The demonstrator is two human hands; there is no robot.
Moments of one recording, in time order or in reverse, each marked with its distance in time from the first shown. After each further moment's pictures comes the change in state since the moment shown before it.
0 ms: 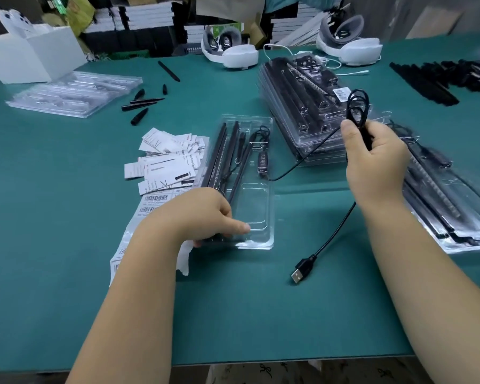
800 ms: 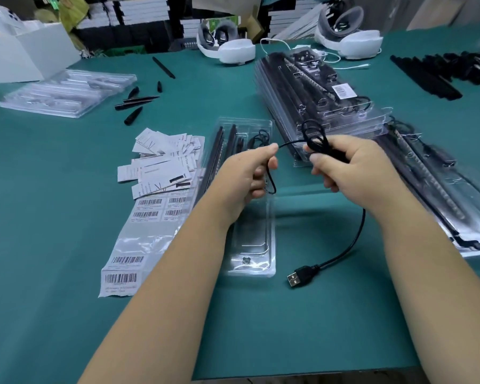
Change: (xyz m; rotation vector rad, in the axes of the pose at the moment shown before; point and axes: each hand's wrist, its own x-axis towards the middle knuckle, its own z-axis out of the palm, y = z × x) left_hand 0.057 0.052 0.018 -1.214 0.106 0.214; right_hand 0.003 0.001 -0.001 0.091 -0.514 0.133
